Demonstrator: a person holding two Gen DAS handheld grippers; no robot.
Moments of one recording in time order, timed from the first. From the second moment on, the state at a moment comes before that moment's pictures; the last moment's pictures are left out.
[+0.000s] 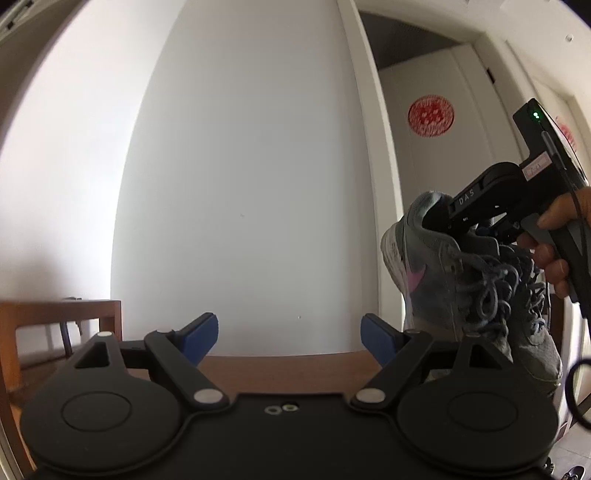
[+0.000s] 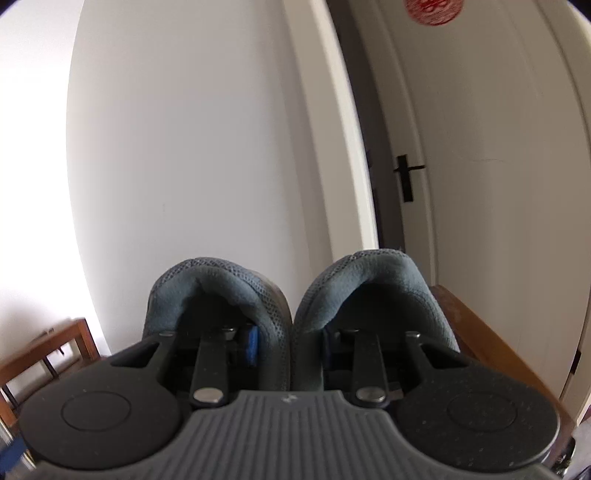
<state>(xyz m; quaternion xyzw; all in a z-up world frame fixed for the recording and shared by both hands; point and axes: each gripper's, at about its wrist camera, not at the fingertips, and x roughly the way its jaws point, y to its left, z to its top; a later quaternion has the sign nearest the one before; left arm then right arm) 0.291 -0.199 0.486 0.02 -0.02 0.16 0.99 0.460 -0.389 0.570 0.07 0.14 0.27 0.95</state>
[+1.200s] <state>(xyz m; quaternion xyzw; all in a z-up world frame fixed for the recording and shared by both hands) 0.208 -0.092 0.700 -0.03 0.21 0.21 0.95 0.516 -0.345 0.636 0.09 0.32 0.19 0.93</state>
